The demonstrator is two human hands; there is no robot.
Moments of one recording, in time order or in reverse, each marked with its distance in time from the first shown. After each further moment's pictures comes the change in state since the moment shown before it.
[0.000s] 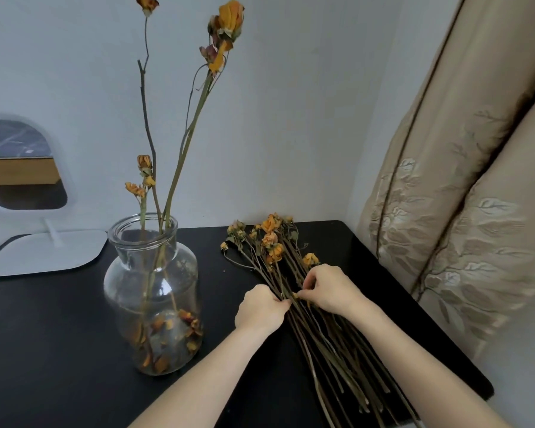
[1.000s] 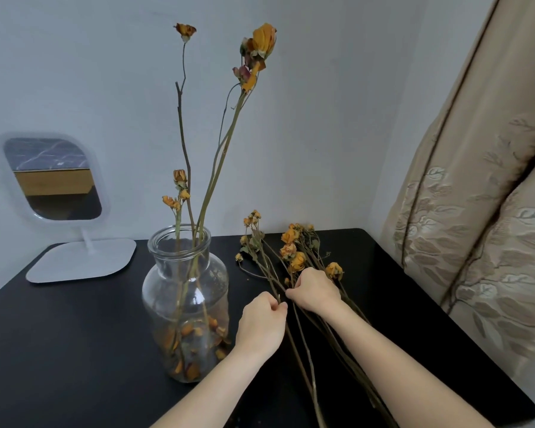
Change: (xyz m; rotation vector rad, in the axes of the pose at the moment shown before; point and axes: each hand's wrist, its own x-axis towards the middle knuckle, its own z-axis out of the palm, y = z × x) left_hand -0.017 -0.024 -0.028 -0.129 0.168 0.020; right_hand 0.037 -0.051 0.038 0.029 -0.009 0.103
